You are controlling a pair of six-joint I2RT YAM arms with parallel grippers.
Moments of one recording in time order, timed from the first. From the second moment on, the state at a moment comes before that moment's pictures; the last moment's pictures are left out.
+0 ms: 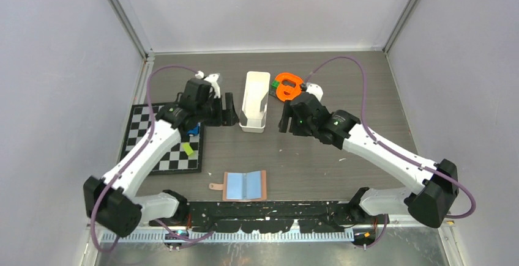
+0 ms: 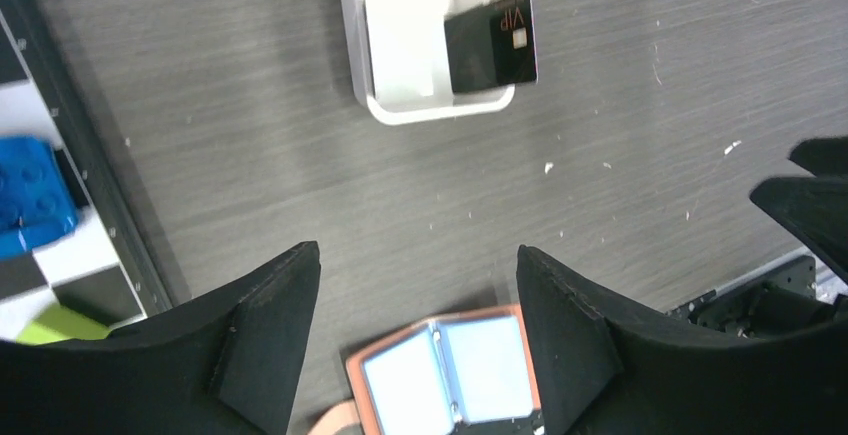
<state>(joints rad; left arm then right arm) -0.46 1.15 1.06 -0.65 0.12 -0.42 0.84 1.26 1.12 -0.65 0.30 0.79</state>
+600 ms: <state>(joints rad) -0.46 1.75 1.34 -0.62 0.08 -0.35 0.60 1.08 0.89 -0.69 0.23 0.72</state>
